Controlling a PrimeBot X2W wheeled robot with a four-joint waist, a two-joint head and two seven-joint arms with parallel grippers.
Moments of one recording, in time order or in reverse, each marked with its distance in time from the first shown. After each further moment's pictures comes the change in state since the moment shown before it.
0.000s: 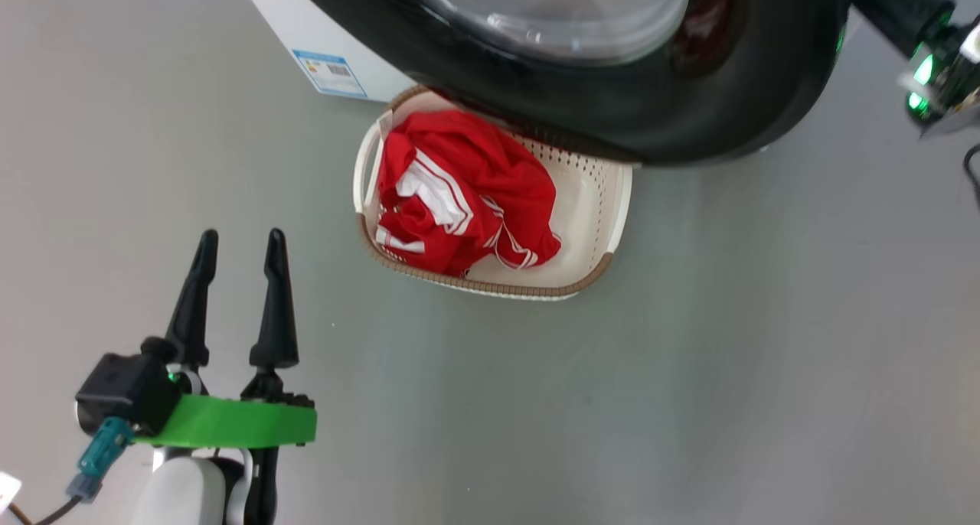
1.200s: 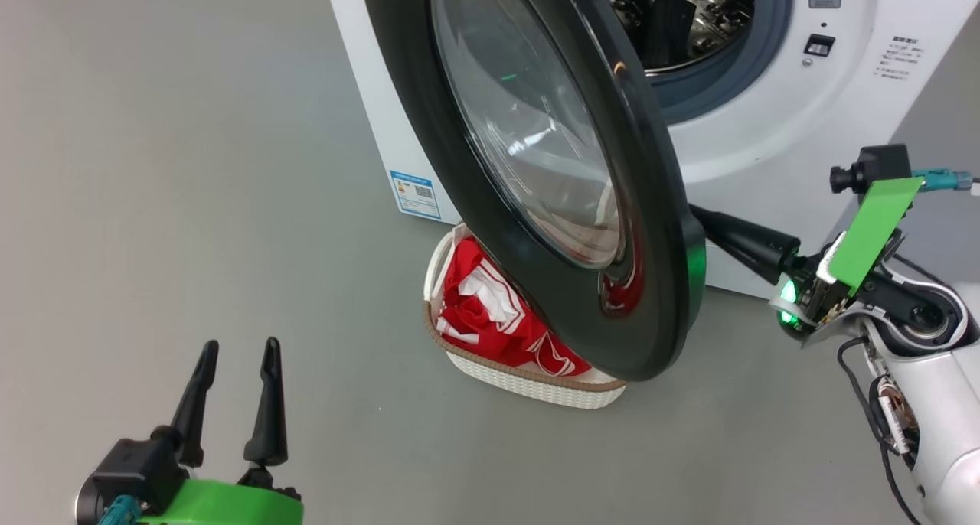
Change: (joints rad) left arm 0.179 0.002 0.062 0.069 0.047 -0.045 0.000; right arm 0.414 0.148 -0.036 -0.116 0.019 0.000 0.102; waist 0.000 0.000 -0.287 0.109
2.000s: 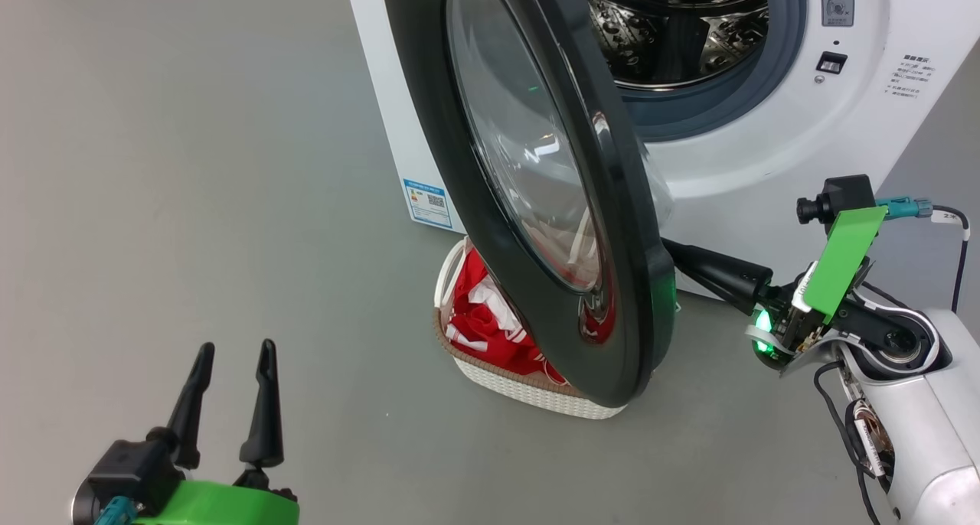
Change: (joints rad) left arm 0.000 0.000 0.012 0.008 0.000 -0.009 0.000; right arm 0.050 0.057 -0.022 -0.006 -0.020 0.000 0.053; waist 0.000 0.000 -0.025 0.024
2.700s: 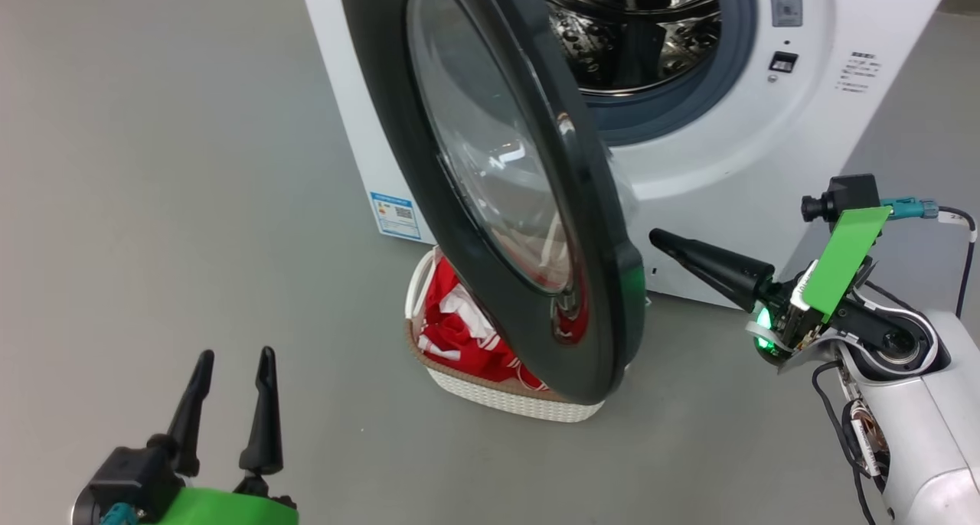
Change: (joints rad) left arm 0.007 0.000 0.004 0.000 0.000 0.000 0.000; right arm 0.007 0.025 -0.038 -0.005 -0.041 0.000 -0.012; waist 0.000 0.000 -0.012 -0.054
